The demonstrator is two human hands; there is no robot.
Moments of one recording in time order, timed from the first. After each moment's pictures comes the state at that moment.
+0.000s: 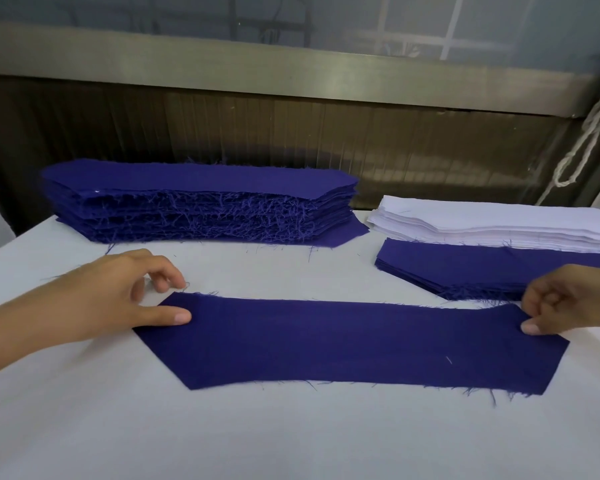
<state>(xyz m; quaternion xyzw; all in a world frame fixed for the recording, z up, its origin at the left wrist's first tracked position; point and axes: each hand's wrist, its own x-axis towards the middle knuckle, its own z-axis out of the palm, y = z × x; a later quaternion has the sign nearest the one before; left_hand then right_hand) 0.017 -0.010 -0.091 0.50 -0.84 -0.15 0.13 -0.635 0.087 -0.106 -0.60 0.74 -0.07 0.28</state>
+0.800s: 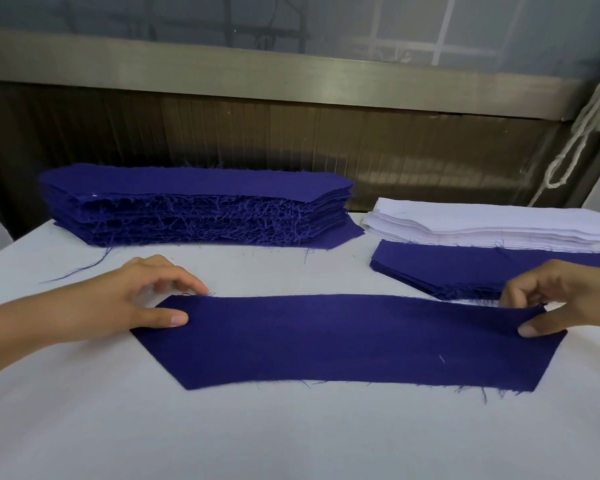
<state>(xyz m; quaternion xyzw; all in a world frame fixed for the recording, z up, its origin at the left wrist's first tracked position) 0.012 -0.015 -0.097 0.40 -0.87 -0.27 0.14 -0.584 0.092 -0.089 -0.75 0.52 -0.14 0.39</state>
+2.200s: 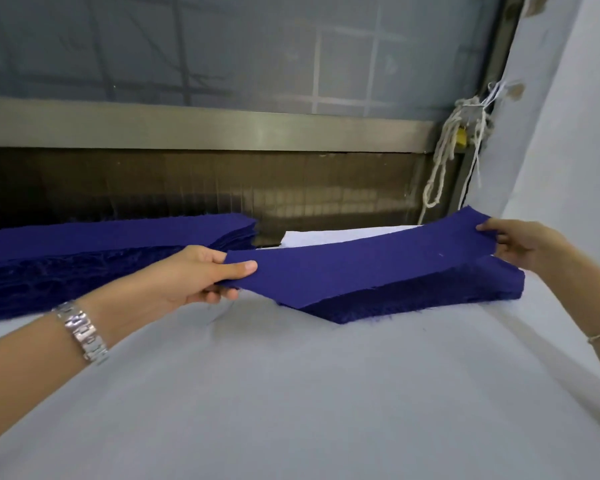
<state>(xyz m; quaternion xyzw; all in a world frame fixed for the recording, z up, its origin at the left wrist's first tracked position) -0.203 -0.025 -0.041 0.43 -0.70 -0.53 0.22 -0.681 0.106 -0.027 -0.17 0.70 -0.63 0.29</state>
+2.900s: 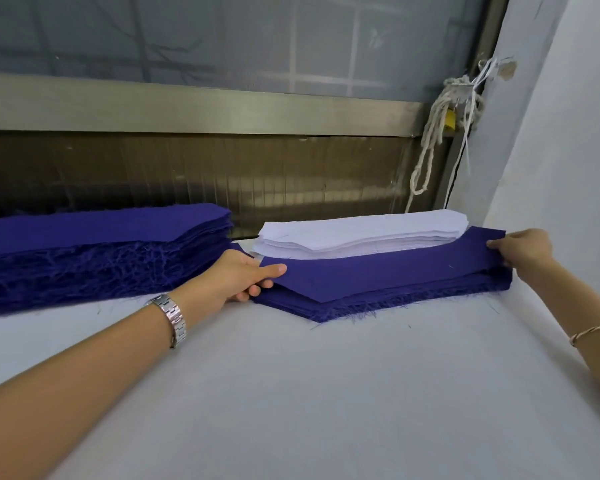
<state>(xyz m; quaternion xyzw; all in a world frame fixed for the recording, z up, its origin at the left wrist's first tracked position) -0.298 -0.046 -0.081 0.48 -0.70 -0.50 0.21 -0.728 0.113 -0.080 -0.17 0.86 -0.48 0.03</state>
